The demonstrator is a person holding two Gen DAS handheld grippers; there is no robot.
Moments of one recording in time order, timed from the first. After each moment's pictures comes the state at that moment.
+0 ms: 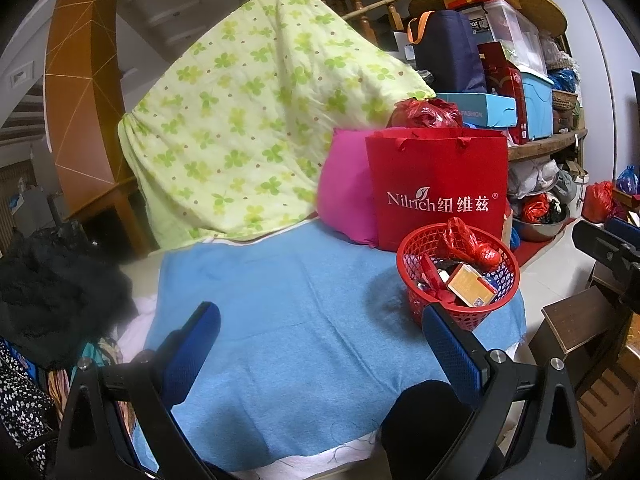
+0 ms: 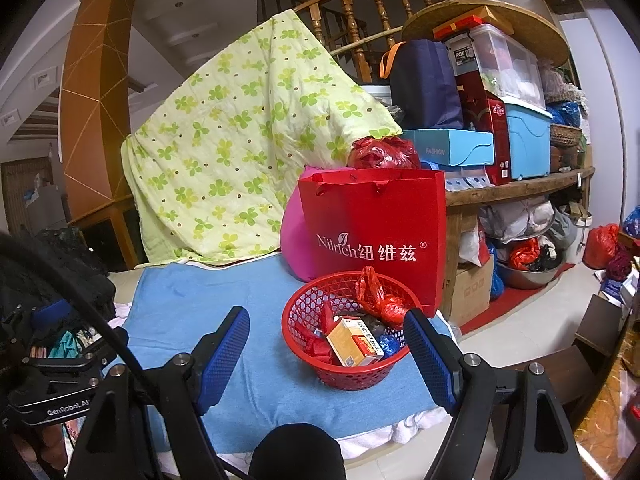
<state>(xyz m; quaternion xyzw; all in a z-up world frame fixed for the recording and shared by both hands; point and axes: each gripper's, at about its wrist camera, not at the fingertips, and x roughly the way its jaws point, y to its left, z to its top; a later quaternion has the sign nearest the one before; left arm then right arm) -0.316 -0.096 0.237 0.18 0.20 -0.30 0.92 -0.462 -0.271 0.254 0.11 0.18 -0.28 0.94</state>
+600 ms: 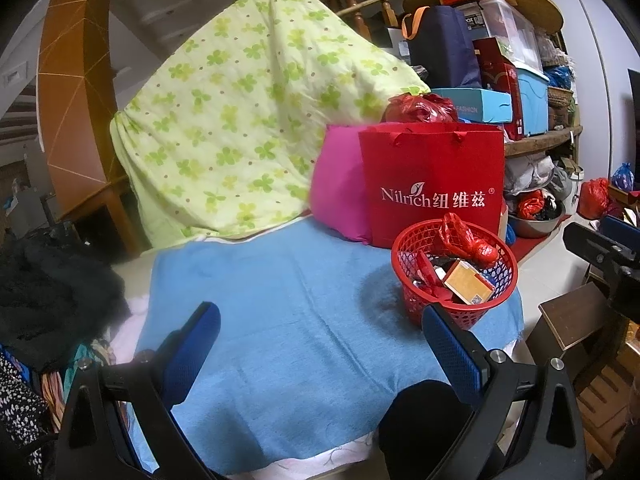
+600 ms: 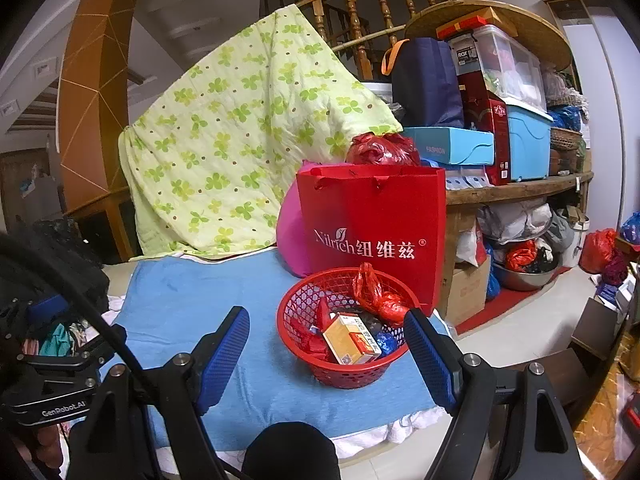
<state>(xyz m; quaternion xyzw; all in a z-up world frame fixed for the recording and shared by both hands) -0.309 -0.103 0.230 0.18 0.20 -0.31 0.91 -0.451 -0.267 0.247 0.10 0.19 -0.29 0.93</state>
